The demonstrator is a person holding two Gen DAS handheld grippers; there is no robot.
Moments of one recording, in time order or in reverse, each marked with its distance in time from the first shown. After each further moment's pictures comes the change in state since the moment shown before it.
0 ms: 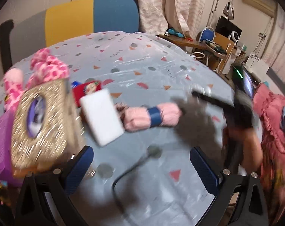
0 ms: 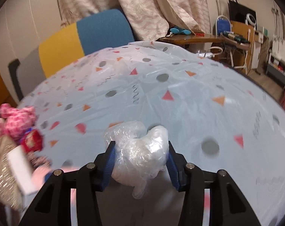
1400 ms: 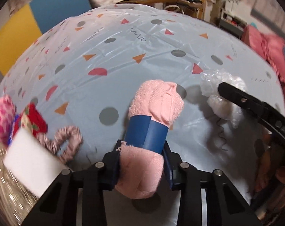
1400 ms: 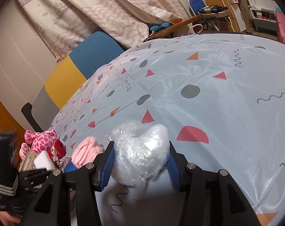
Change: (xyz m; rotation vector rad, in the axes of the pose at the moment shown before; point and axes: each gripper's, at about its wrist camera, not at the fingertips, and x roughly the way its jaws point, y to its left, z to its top) left arm 0.149 -0.057 0.036 0.367 0.230 0.008; right arm -0.018 -0.046 -0.070 0.321 -0.096 0.162
